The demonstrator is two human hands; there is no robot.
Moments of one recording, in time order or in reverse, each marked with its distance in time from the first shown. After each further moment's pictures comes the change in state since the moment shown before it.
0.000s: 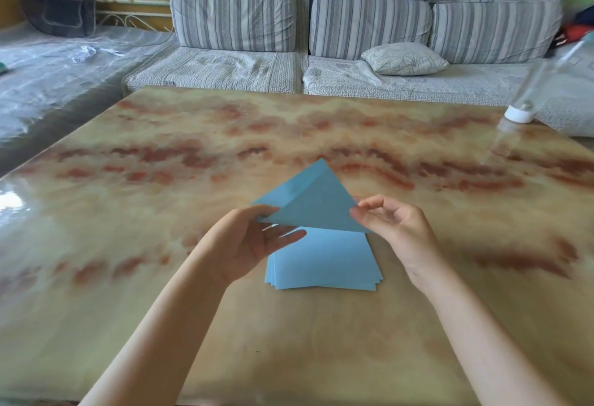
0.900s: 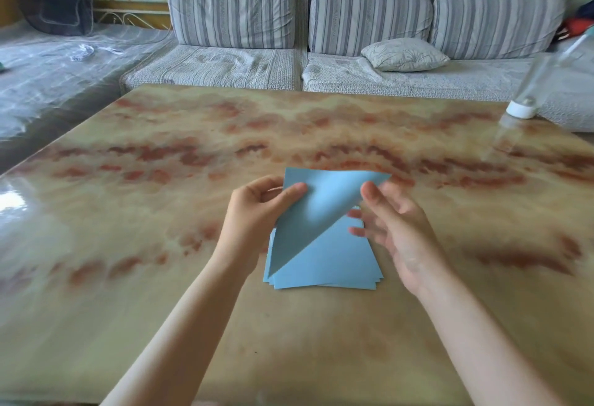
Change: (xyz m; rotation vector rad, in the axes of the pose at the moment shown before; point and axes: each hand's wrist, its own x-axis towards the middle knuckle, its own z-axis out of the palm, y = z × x) left_hand 0.003 -0.008 0.022 0.543 0.123 0.424; right_hand -0.006 -0.011 0.013 0.160 0.139 0.134
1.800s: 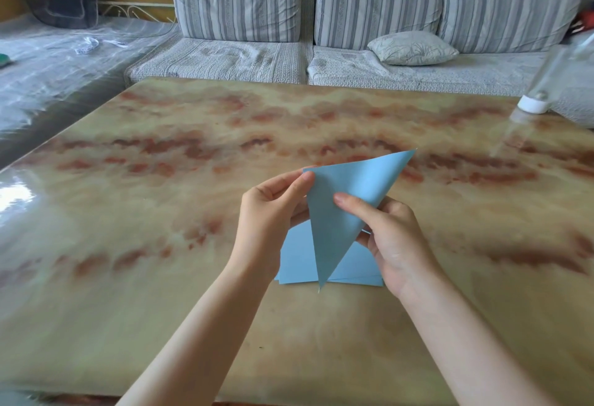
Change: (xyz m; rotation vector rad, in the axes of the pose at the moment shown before) left_hand -0.009 -0.001 0.017 -0.245 0.046 -0.035; right_hand -0.011 0.000 0.028 0.074 -0.021 0.078
